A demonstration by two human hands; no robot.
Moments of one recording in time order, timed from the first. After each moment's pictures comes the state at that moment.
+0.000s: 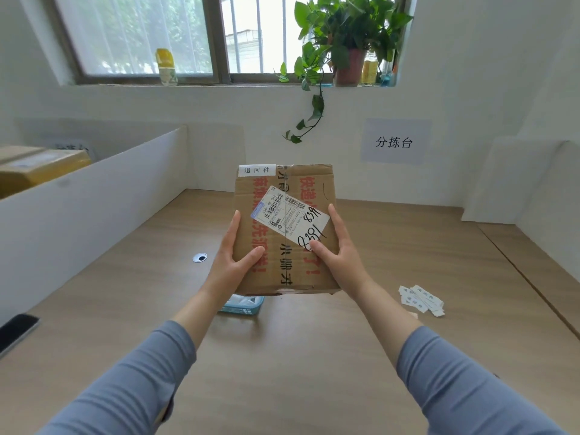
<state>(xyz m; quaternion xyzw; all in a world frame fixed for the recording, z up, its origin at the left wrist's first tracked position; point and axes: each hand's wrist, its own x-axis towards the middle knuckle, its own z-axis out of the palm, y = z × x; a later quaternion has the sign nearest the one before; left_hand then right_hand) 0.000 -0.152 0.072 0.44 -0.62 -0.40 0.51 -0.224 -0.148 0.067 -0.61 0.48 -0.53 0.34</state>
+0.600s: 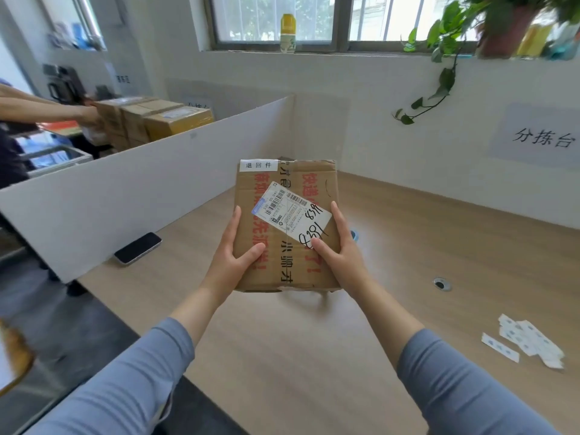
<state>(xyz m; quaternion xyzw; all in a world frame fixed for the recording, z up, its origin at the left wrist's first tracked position) 0.118 -0.077 0.051 0.58 -0.52 -0.31 0.55 -0.090 -0.157 0.037 -0.67 0.39 -0.44 0.45</state>
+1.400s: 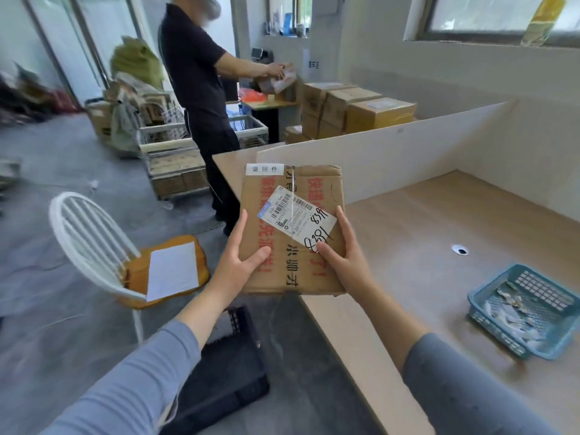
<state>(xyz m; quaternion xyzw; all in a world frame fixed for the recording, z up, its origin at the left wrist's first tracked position) 0.400 0.130 0.030 0.70 -0.35 -0.17 0.60 0.259 -0.041 0.018 -0.73 0.20 -0.31 0.58</state>
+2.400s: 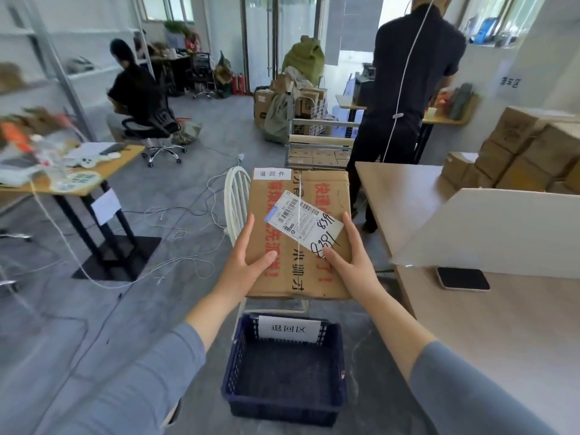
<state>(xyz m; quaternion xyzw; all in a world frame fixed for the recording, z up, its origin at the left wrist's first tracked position) 0.552 0.331 0.015 0.77 -0.15 -0.03 0.62 0.506 0.112 0.013 -0.78 0.03 -0.13 0.61</state>
